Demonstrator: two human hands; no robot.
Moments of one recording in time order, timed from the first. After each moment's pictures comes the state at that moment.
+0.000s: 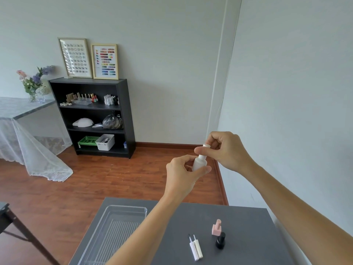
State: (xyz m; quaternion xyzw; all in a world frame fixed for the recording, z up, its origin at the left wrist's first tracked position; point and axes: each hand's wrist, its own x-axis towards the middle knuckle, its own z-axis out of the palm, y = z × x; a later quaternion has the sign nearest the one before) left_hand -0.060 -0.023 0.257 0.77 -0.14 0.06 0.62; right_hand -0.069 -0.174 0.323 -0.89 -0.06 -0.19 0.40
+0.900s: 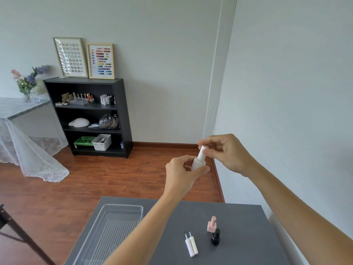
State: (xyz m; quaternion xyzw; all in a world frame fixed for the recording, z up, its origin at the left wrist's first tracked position) left_hand -0.064 -0.036 0.250 0.77 -0.14 0.04 0.62; right_hand -0.083 -0.197 0.314 -0.86 -0.11 -0.13 0.48
